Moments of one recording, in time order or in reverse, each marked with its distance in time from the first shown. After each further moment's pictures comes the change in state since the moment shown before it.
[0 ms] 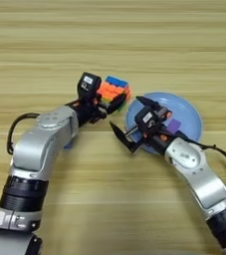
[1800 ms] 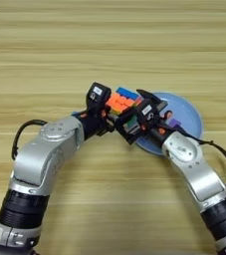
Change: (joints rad) left arm 0.076 0.001 -0.055 -0.130 -0.031 0.073 -0.012; right arm -0.046 0.047 -0.038 0.049 -0.012 -0.006 -0.022
